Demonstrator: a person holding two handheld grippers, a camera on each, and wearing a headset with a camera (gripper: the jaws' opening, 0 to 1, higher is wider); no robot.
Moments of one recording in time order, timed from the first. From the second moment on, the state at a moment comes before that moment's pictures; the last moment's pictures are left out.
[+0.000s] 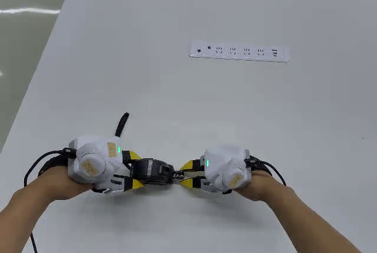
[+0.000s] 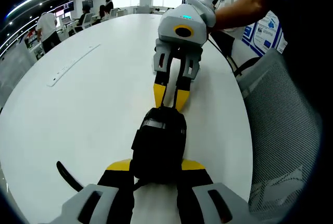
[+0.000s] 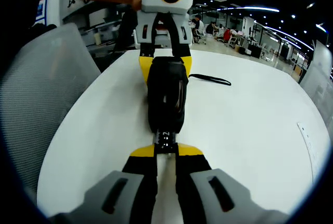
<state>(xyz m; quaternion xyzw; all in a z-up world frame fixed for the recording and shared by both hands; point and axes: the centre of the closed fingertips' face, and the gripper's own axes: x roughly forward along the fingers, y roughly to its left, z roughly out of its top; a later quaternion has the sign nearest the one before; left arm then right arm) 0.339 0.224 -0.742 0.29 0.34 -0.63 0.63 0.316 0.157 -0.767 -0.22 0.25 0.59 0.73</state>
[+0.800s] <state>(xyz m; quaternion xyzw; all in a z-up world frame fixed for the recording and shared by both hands) 0.340 0.223 -0.742 0.29 0.34 -0.63 0.63 0.311 0.133 -0.765 -0.23 0.26 0.60 0.73</state>
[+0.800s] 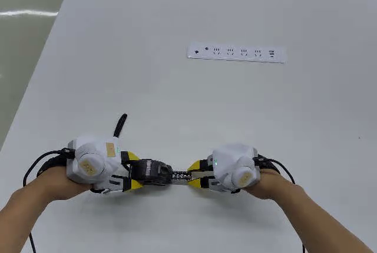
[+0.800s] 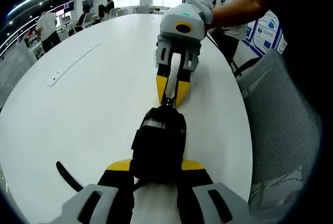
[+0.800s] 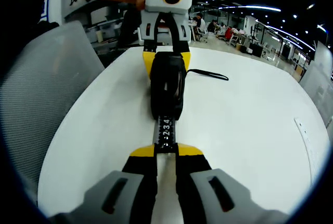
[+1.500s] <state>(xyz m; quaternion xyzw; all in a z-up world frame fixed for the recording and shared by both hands) 0.340 0.222 -0.741 0.29 0.34 -0.63 0.63 0.305 0.105 -0.764 -0.23 0.27 0.59 0.72</state>
